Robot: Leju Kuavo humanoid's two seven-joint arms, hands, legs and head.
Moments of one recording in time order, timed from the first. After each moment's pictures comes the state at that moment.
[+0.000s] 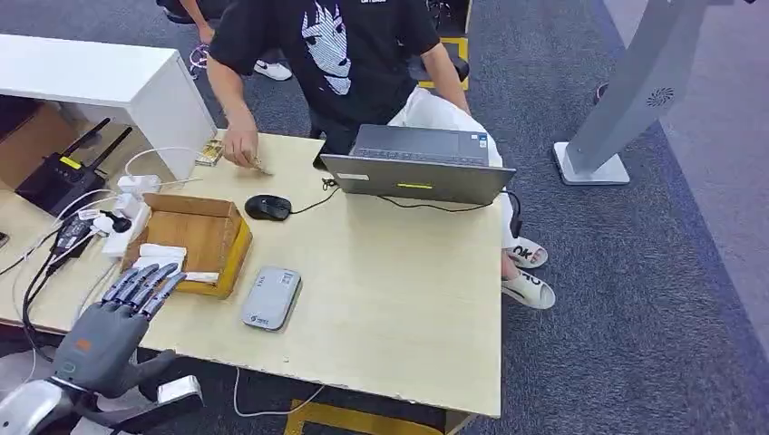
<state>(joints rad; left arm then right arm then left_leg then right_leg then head) 0.39 0.52 0.05 -2.04 -1.07 -0.01 -0.08 -0.05 0.04 0.62 -0.14 -0.93 -0.45 0.02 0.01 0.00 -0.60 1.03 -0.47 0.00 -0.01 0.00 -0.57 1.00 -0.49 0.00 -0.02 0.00</state>
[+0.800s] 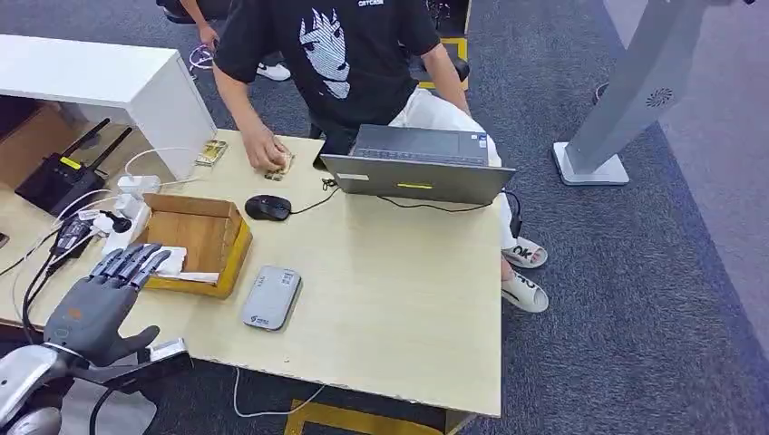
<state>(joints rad) 0.25 0.55 0.07 -1.91 -1.05 -0.07 -0.08 -0.05 0.04 0.63 -0.14 -0.92 -0.45 0.04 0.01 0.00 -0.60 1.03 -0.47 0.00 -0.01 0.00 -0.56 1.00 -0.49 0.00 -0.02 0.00</state>
